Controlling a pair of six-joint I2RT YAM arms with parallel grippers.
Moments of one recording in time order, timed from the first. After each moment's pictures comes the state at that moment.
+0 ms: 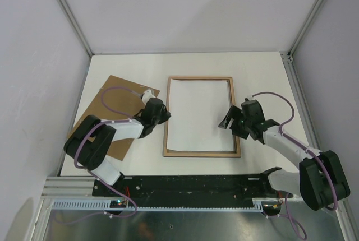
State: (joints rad) left arm -0.57 1.58 0.63 0.30 -0.23 -0.92; right arm 0.37 1.19 0.56 -0.24 -0.13 0.80
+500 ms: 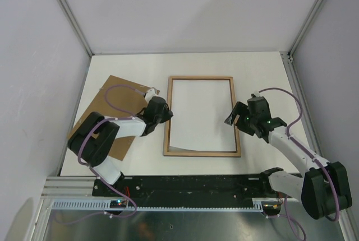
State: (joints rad) left arm -0.57 1.63 0.67 0.31 -0.22 -0.91; right arm 0.31 1.12 0.63 -0.36 -0.07 0.72
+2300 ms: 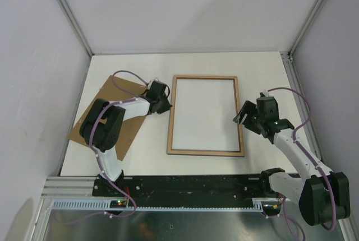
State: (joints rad) left arm -0.45 1.82 1.00 -0.07 -0.07 -0.81; right arm 0.20 1.04 0.63 -0.41 -0.06 0.64
